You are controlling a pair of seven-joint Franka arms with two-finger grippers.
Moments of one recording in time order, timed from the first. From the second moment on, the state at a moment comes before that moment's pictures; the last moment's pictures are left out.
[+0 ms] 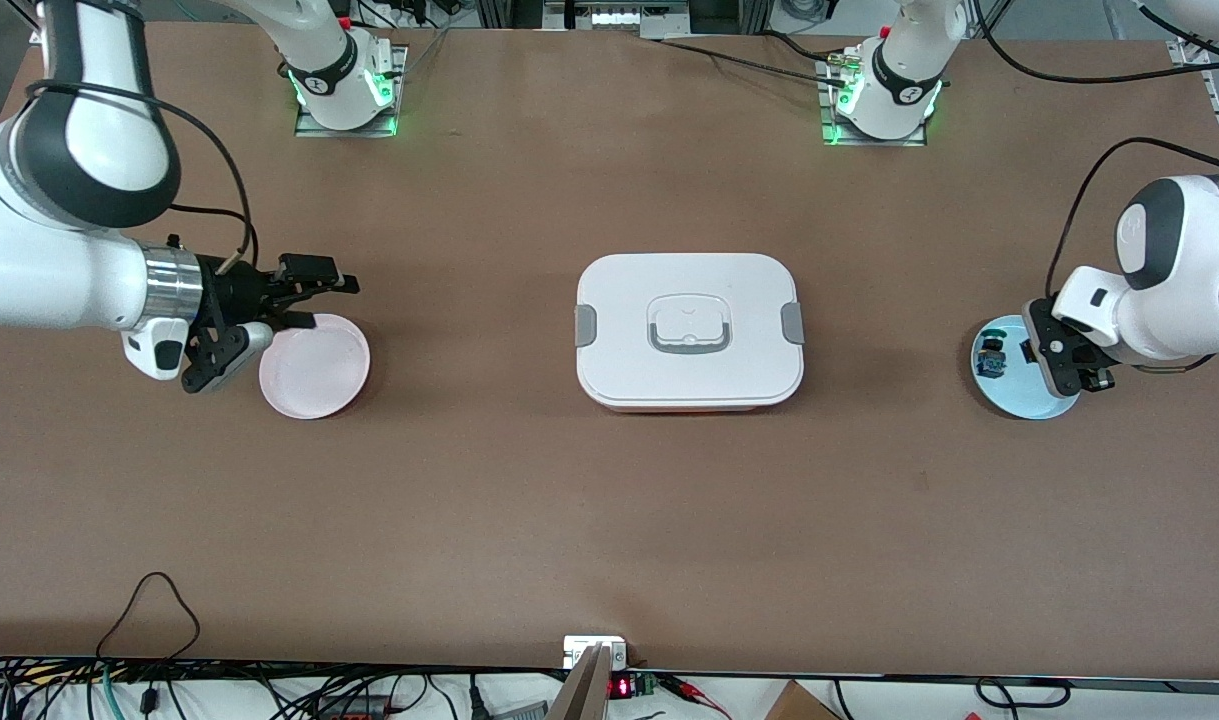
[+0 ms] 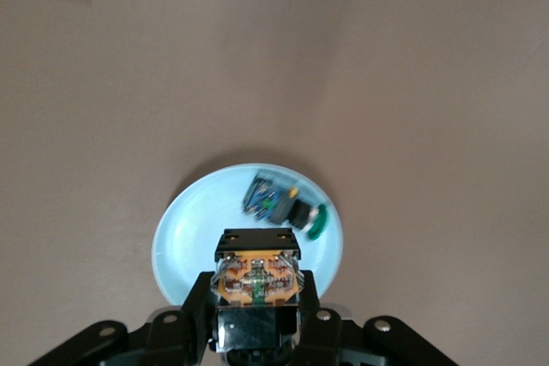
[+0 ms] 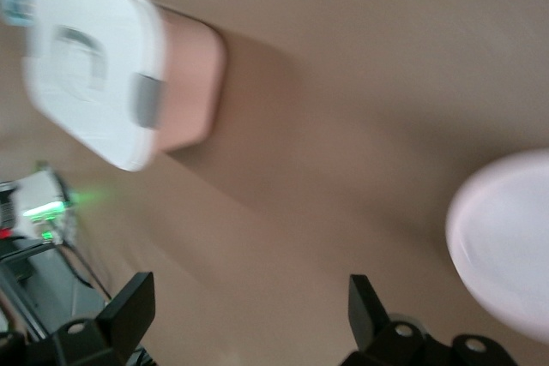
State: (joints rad) left arm 0.38 0.29 -0.24 -1.92 0.24 2.05 1.37; right arm 0.42 0.28 -0.36 -1.64 0.53 1.58 -0.34
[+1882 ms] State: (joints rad) left arm 0.62 0.41 -0.35 -1.98 0.25 2.22 1.62; right arm 0.02 0.11 -0.02 -1.63 0.00 1.58 0.02
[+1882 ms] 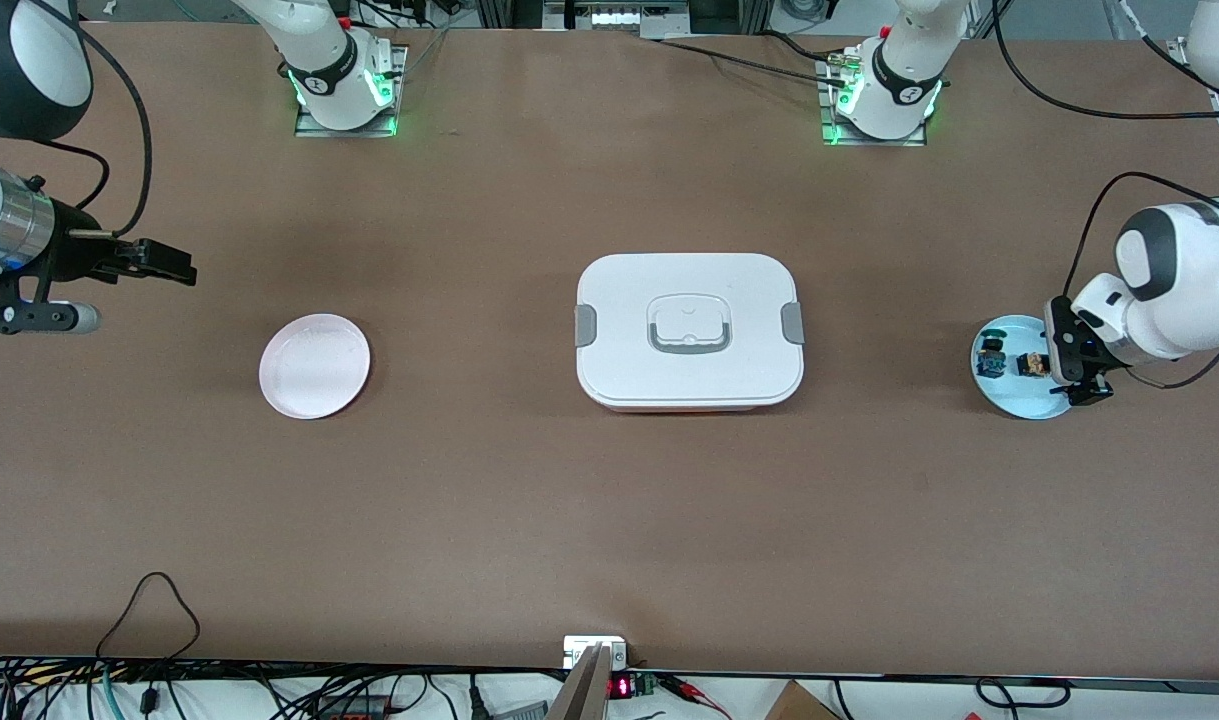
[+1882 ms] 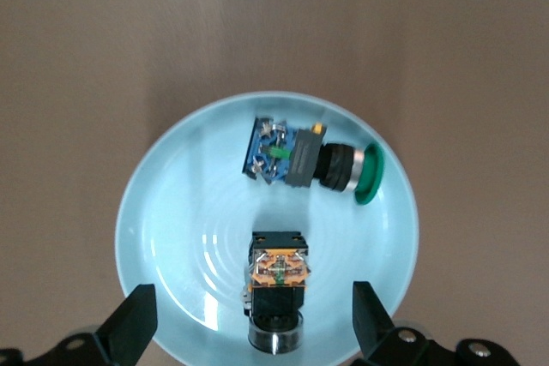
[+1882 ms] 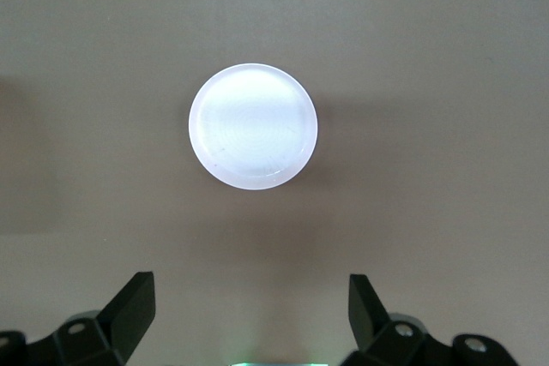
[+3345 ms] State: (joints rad) left arm 0.27 0.33 -0.43 -1.31 0.16 1.37 0.26; right arm 0.02 0.04 -0.01 -1.57 0.00 1.54 -0.02
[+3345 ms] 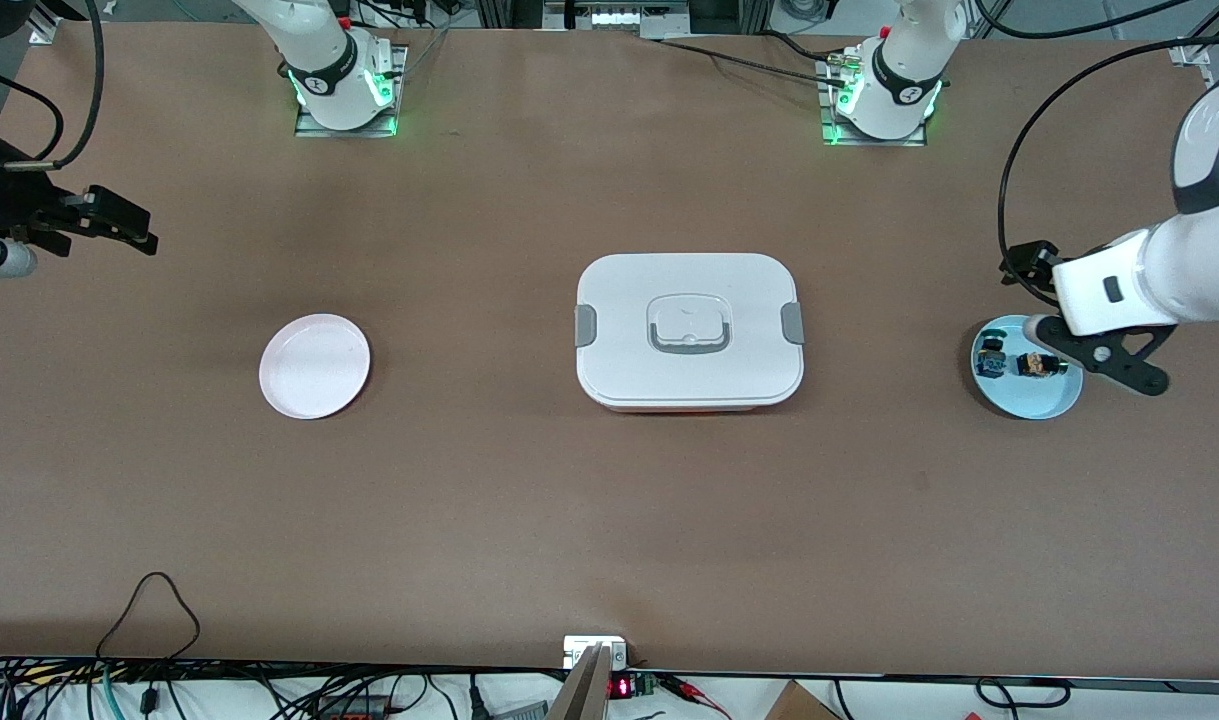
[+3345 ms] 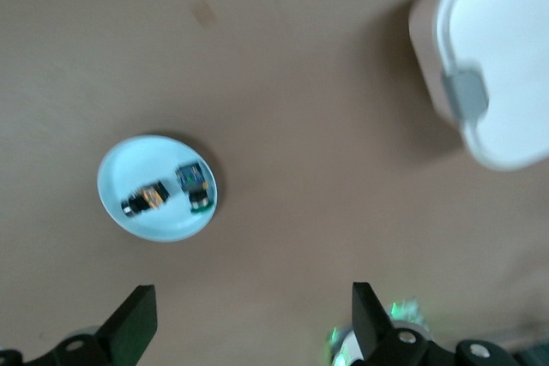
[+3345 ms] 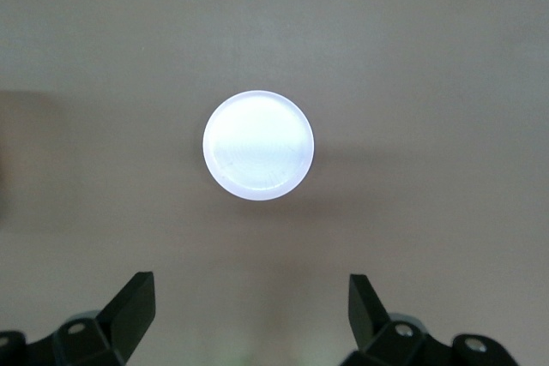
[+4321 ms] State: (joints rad) left arm -0.02 -0.03 -0.04 -1.68 0.06 1.64 0.00; right arm 0.02 0.04 -0.01 -1.57 0.00 1.53 -0.04
